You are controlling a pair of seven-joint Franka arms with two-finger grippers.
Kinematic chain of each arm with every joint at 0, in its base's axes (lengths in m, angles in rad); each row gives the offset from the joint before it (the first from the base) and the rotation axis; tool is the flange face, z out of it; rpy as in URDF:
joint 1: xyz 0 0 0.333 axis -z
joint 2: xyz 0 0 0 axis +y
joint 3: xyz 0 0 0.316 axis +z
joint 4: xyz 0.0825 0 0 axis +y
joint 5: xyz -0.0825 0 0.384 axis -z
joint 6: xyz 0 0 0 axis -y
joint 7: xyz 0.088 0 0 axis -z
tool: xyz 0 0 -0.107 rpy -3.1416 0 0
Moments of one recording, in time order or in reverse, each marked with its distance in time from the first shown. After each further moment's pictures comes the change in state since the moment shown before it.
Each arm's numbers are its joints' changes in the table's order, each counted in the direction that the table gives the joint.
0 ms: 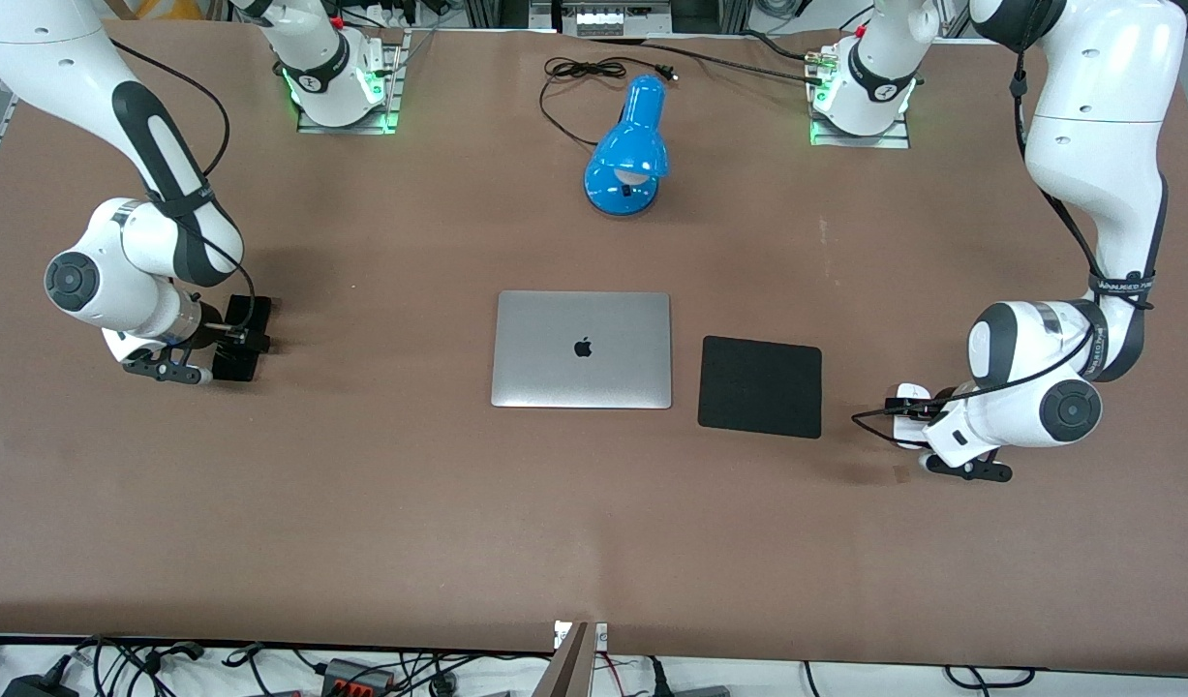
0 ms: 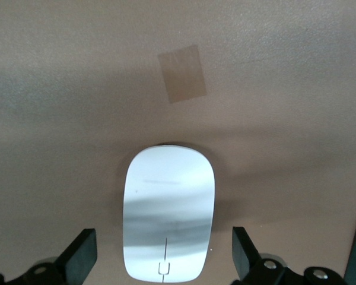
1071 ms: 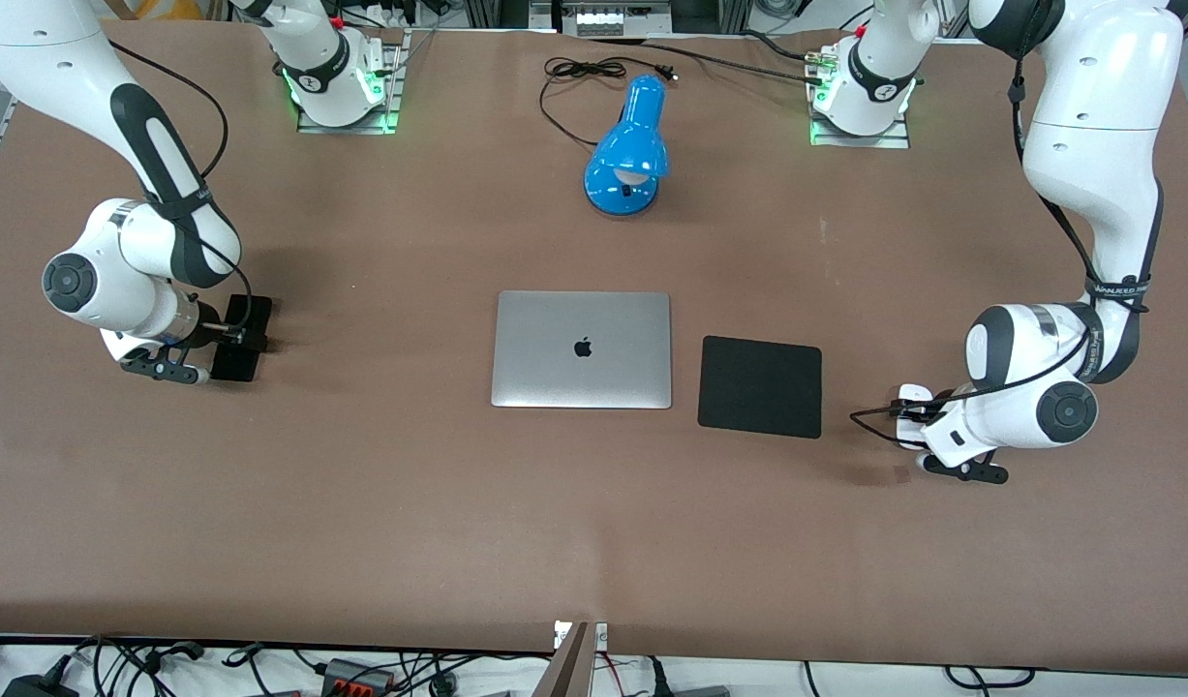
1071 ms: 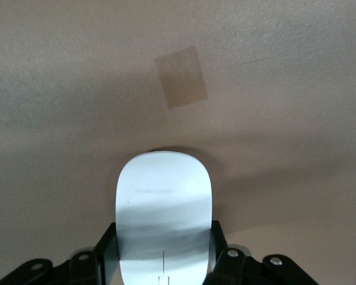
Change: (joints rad) left arm -0.002 0.014 0.001 -0.006 0.000 0.017 0.047; right arm -0.001 0.010 -0.012 -0.002 0.000 -0.009 0.007
